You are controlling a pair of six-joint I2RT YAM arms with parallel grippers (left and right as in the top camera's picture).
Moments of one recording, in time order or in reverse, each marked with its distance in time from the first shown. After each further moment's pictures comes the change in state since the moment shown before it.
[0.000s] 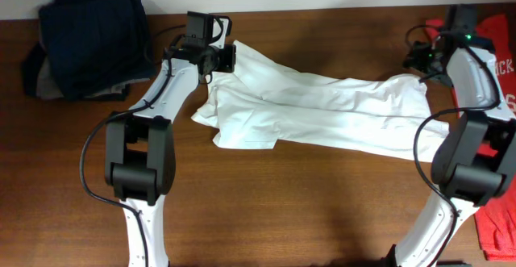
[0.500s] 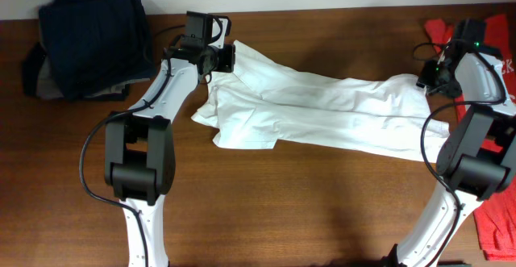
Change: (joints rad) left arm 0.003 0.000 0.000 0.000 0.000 0.000; right arm -0.069 0.084 0.002 -0.039 -0.005 -0.135
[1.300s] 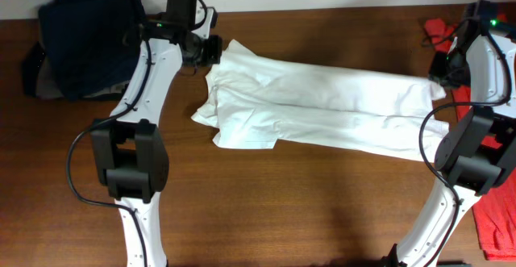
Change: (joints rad) left arm 0.056 0.006 0.275 -0.488 0.054 0.001; right arm 0.000 0.049 0.288 -0.402 0.087 -0.021
